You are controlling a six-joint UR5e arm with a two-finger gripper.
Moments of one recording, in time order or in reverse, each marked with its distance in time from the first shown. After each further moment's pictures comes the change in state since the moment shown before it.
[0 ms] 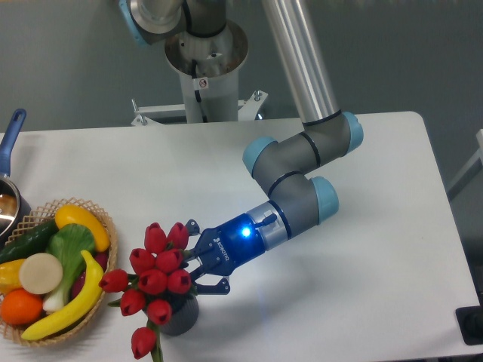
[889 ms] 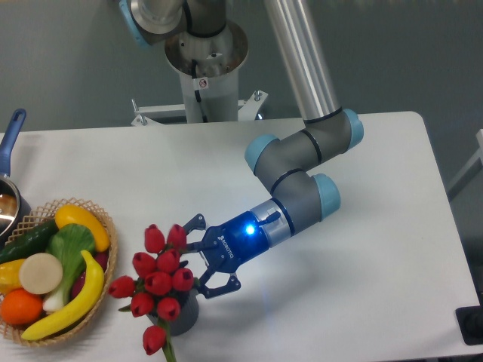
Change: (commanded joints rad) arm 0.021 0.006 -0.031 0.000 0.008 0.000
